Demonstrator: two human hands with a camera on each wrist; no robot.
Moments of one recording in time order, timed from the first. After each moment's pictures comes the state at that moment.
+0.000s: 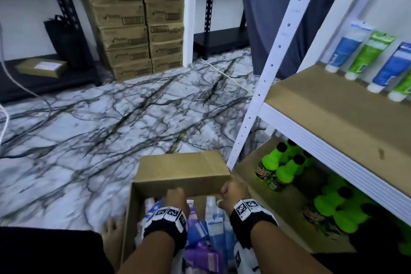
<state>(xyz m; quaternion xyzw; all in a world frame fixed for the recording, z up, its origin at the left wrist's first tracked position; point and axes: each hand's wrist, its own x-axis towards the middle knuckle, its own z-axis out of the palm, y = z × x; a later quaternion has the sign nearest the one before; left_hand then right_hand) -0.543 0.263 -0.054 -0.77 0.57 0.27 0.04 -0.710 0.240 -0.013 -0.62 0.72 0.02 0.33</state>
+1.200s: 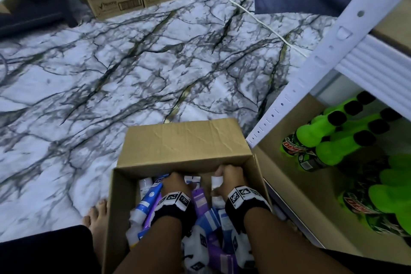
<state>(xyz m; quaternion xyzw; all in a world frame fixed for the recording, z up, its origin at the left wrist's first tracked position) -0.535 0.209 -0.183 -0.82 0.46 0.35 -0.01 -0.687 0.176 -0.160 -0.61 0.69 0.09 0.38</state>
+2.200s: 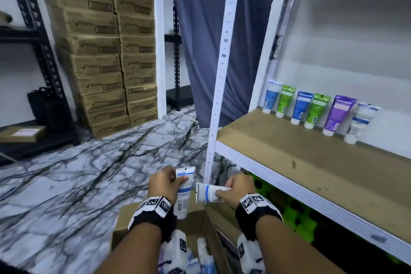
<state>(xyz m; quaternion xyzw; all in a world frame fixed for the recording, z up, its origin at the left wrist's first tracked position) -0.568 0.250 0.112 -0.66 0.58 0.23 -0.42 -0.769 0.274 0.139 -0.62 0.74 -0.20 0.17</state>
